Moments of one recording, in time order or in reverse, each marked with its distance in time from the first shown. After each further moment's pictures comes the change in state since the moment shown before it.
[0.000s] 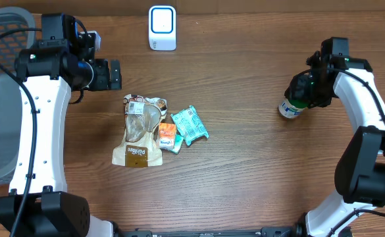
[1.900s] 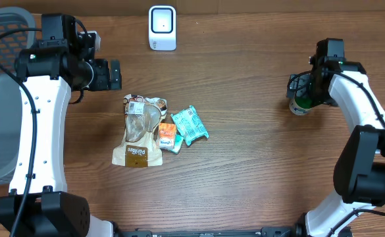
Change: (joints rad) left arm 0.000 0.000 0.000 0.000 0.000 0.000; right arm 0.018 0.000 -0.023 0.074 0.206 0.003
